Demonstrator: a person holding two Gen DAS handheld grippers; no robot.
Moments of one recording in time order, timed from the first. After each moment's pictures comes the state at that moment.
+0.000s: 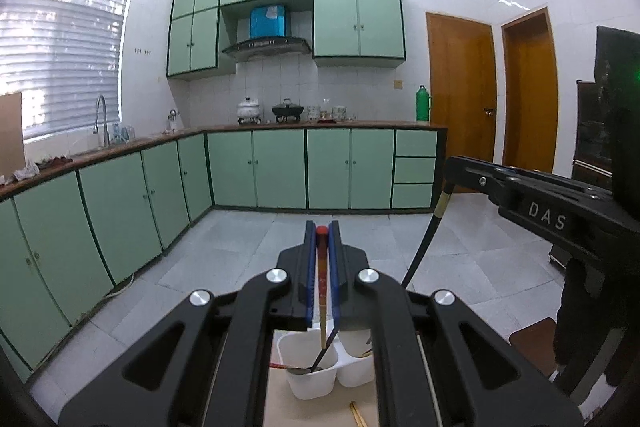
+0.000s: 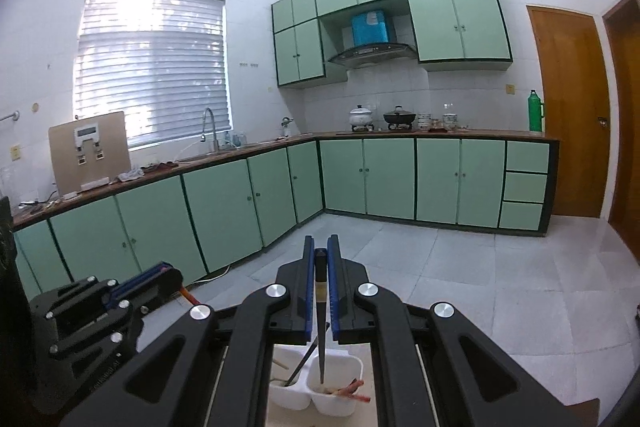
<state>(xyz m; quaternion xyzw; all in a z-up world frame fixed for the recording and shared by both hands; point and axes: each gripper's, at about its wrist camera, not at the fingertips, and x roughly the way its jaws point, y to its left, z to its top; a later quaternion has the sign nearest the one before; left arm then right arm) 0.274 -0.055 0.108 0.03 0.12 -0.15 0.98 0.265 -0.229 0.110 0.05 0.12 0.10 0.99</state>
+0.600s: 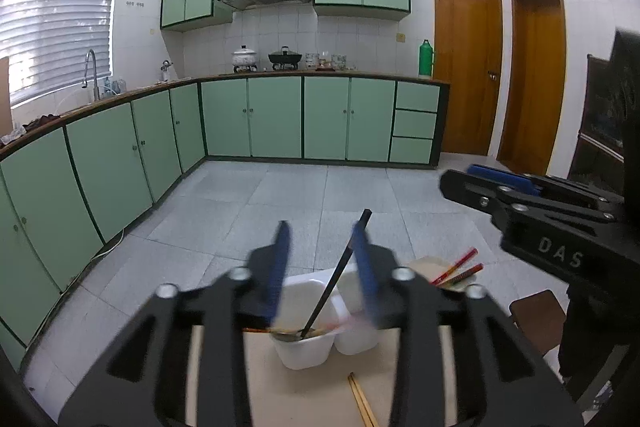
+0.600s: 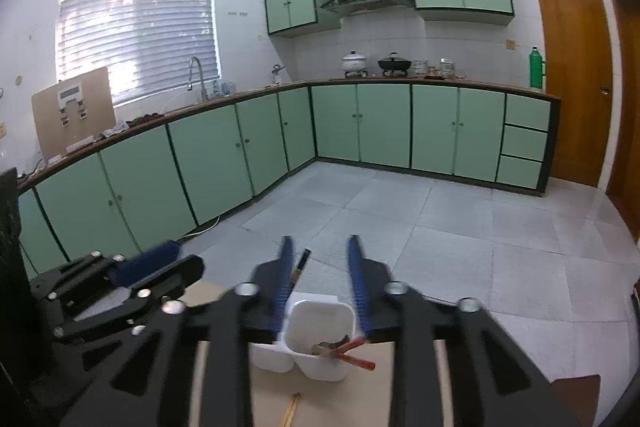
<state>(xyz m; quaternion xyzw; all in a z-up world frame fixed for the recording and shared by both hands) 0.303 -0.045 0.053 0.02 0.20 -0.15 0.97 0.285 -0.234 0.047 0.05 0.21 0.09 0.97</state>
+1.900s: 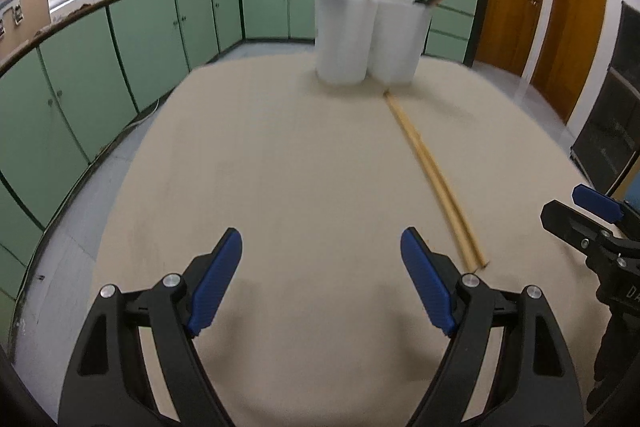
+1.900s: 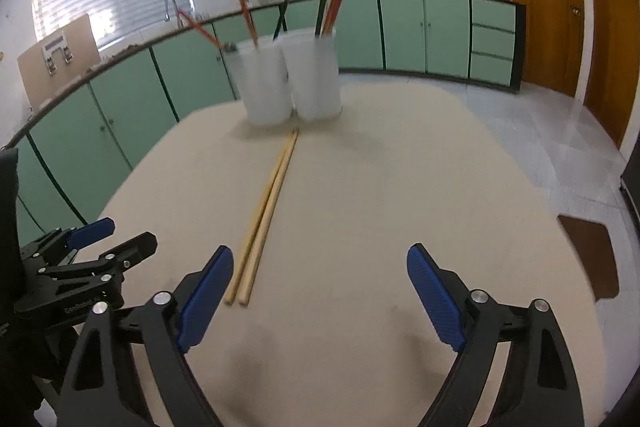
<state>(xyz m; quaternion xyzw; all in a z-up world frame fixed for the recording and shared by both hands) 0.125 0.013 -0.140 0.03 0.39 -0.07 0.92 0.086 -0.212 -0.160 0.07 0.36 0.06 0.93</state>
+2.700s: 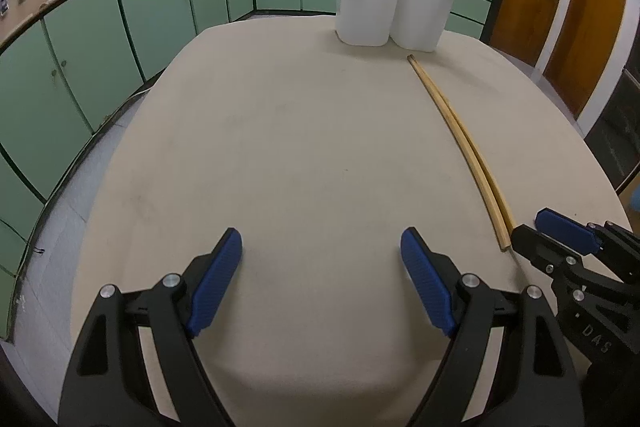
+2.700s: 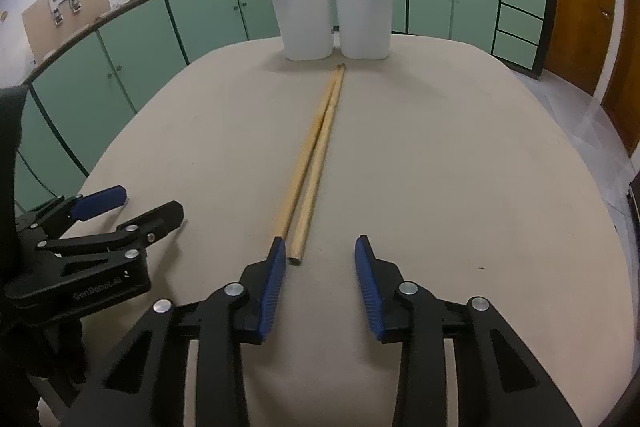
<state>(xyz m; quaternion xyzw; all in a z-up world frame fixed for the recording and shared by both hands) 0.131 0.024 -0.165 0.01 0.43 -0.05 0.90 0.096 -0.160 -0.179 0.03 0.42 0.09 0.90</state>
